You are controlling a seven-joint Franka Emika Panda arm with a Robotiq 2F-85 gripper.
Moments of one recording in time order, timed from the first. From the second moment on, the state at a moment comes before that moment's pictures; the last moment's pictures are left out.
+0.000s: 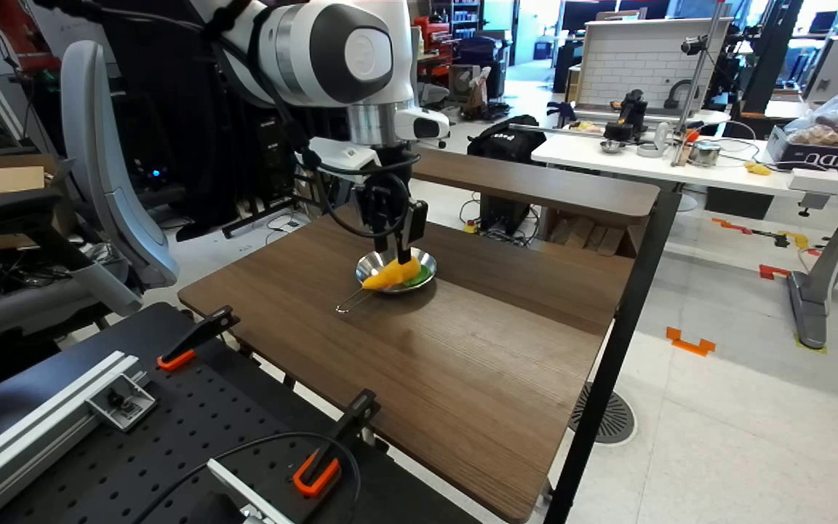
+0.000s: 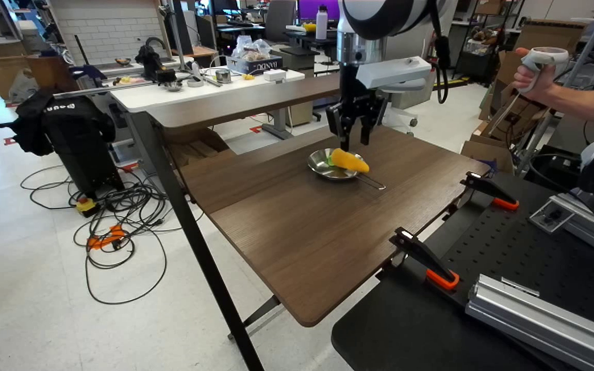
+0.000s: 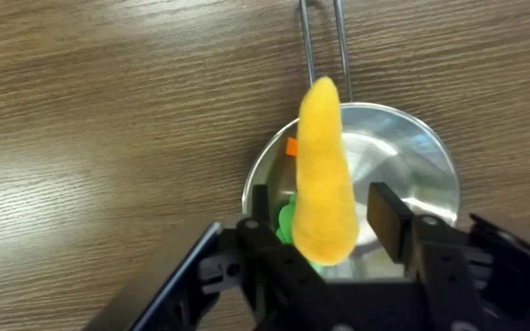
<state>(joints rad) 0.10 0.48 -0.06 -2.10 -0.06 2.54 0.24</state>
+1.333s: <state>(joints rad) 0.10 0.32 -0.07 -2.20 -0.10 2.38 0.24</state>
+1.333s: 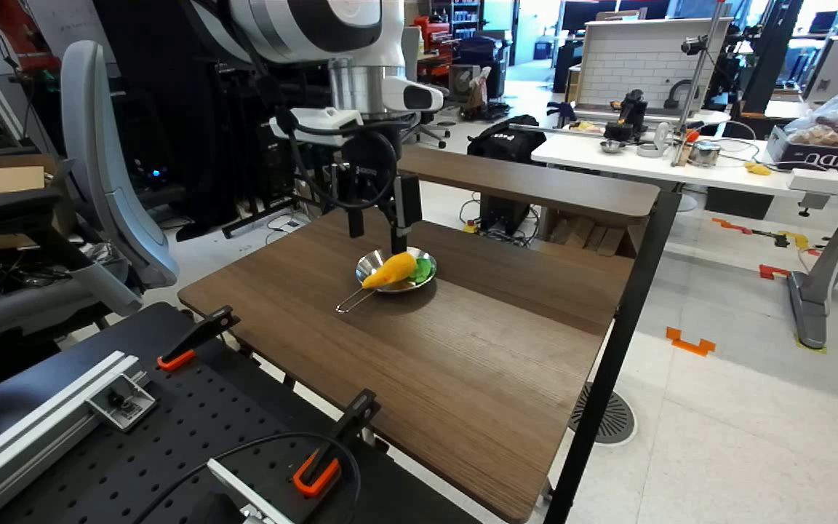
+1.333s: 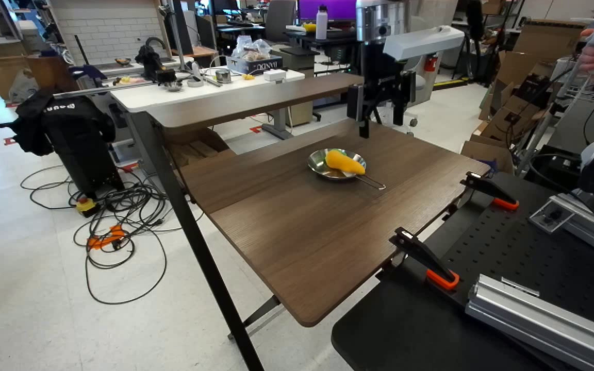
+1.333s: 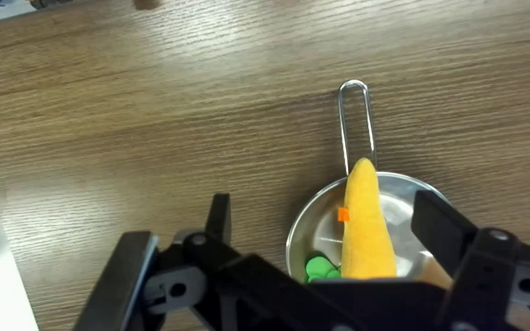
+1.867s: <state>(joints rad) 0.09 0.16 -0.07 -2.29 -0.15 2.29 0.24</state>
